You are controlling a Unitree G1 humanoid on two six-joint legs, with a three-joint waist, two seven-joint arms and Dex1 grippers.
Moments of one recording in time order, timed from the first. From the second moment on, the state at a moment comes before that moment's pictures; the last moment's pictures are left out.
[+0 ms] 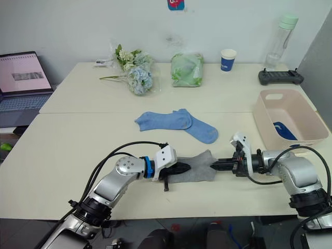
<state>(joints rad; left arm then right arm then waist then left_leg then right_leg) -0.40 0.42 -0.39 0.05 -0.11 0.25 -0.95 -0.42 -0.72 0.07 -0.13 0.63 0.96 1.11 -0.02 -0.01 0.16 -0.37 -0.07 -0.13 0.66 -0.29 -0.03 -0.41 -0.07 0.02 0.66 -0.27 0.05</state>
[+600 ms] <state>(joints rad) -0.22 0.83 0.04 -0.40 -0.40 0.59 -1.06 -0.54 -0.41 0.19 -0.15 0.69 1.06 0.91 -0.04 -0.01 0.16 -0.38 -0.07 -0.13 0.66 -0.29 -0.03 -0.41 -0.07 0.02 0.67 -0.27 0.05</state>
